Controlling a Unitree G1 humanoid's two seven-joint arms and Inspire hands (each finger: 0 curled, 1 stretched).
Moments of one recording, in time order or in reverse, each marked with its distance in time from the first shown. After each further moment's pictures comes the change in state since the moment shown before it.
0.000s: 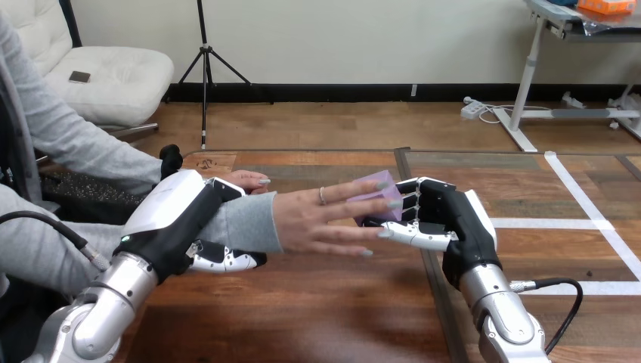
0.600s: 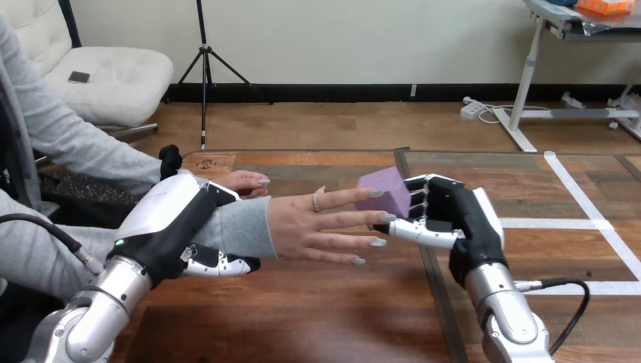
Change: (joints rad) left arm 0.022 0.019 0.002 -0.022 -0.002 0.019 -0.010; right arm 0.000 -0.010 -0.003 0.001 0.000 -0.012 -0.026
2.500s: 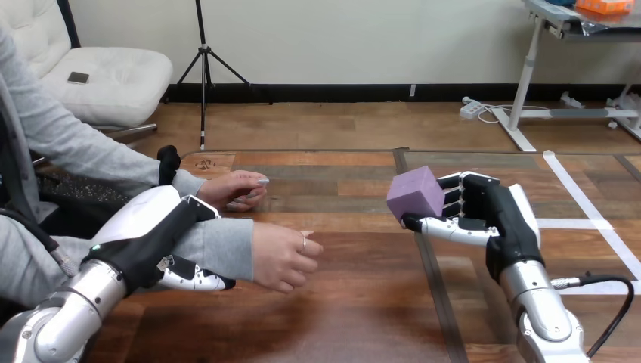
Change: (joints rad) left arm 0.057 0.081 0.033 -0.106 -0.021 0.110 -0.143; right arm -0.011 -0.108 0.006 0.044 -0.010 -0.022 -0.035
